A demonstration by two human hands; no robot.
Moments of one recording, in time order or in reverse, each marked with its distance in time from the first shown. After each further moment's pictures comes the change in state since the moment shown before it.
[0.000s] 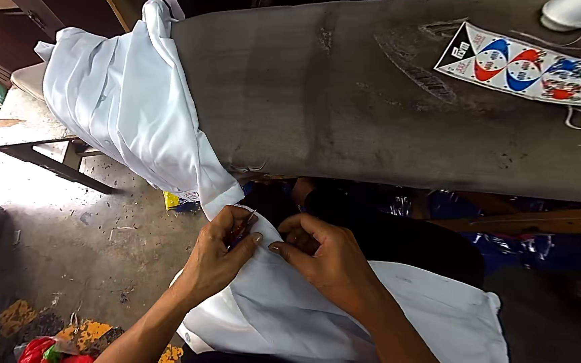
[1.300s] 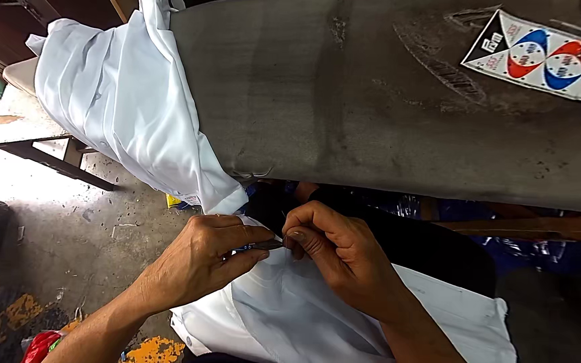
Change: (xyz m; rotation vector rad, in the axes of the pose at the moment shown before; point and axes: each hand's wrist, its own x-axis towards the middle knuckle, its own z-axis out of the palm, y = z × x) left_hand 0.024 0.035 -0.041 0.418 -0.304 0.299; right_hand 0.028 -0.011 -0.016 0.235 -0.080 -0.358
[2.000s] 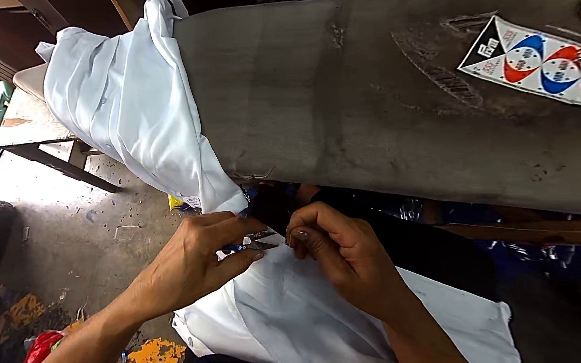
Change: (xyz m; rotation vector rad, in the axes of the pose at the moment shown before) left_hand -0.004 0.009 -0.006 0.029 0.031 -0.095; right_hand -0.002 0.003 -0.003 0.004 0.005 0.006
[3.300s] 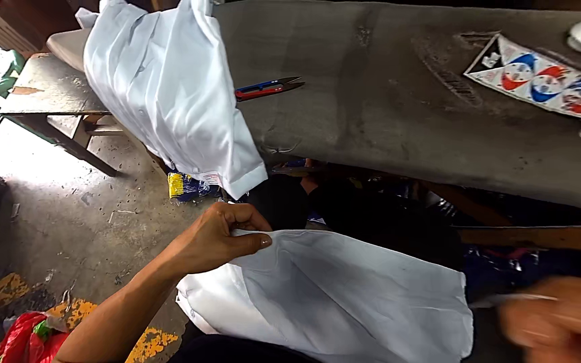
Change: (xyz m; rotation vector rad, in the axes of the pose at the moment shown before) left_hand -0.028 -0.006 0.016 -0.591 -0.069 -0.181; right_hand -0.123 -0.067 -0.080 0.137 0.466 0.042
